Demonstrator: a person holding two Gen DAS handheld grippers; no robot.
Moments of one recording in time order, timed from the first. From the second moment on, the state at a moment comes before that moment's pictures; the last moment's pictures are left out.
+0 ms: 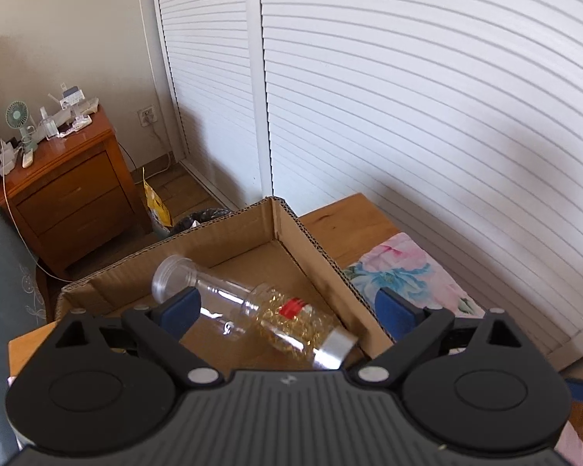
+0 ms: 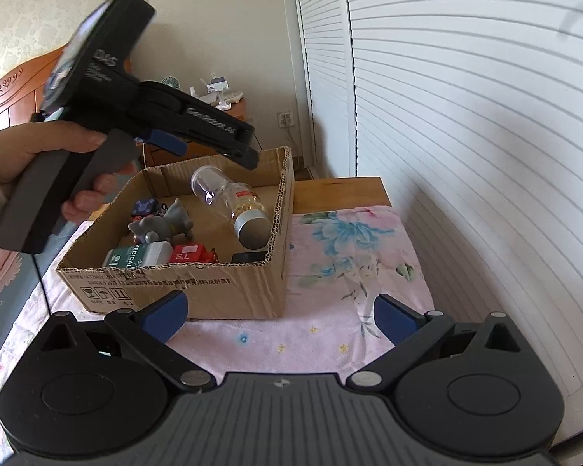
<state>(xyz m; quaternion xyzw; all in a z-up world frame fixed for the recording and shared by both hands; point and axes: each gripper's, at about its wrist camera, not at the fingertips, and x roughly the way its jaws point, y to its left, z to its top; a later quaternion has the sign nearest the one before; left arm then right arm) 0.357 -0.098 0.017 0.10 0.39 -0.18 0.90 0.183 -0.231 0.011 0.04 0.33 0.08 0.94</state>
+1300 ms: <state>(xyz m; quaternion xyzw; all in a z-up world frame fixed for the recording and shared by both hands) 0.190 -0.017 -0.089 0.05 0.43 -0.12 0.89 0.129 -0.216 0.003 0.02 0.34 0.07 0.94</state>
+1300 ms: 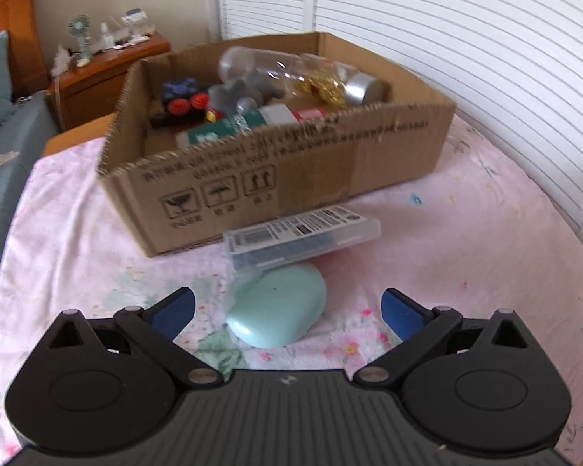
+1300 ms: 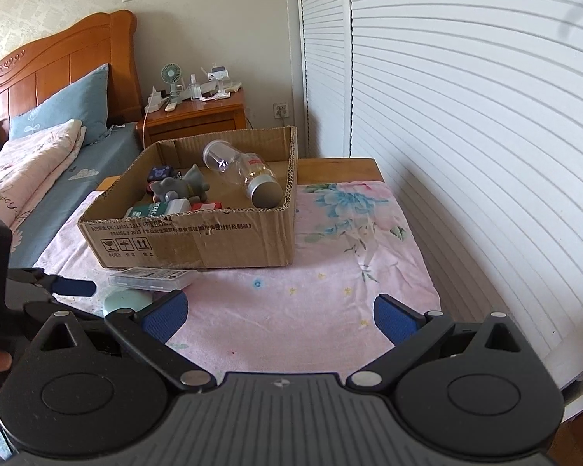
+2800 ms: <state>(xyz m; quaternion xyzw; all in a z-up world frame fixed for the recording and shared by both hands) 0.150 0.043 -0.087 0.05 0.42 -0.07 0.90 0.163 -0.146 -0.025 -0.05 0.40 0.13 0.91</state>
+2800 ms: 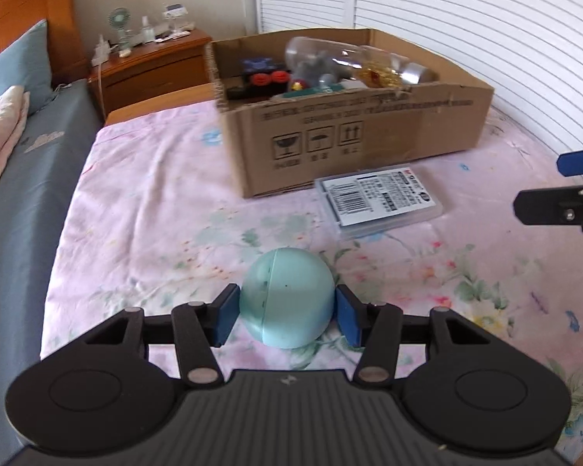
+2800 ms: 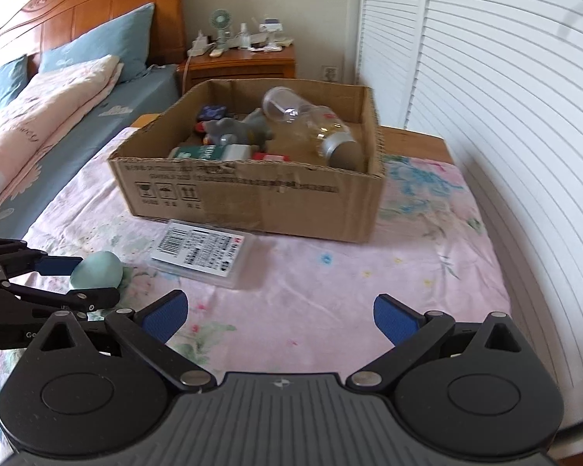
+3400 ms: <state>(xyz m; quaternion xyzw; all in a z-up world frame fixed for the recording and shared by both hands) 0.121 0.080 -0.070 0.02 0.38 -0.09 0.92 0.213 -0.072 -0.060 -0.05 0.40 0.14 0.91</state>
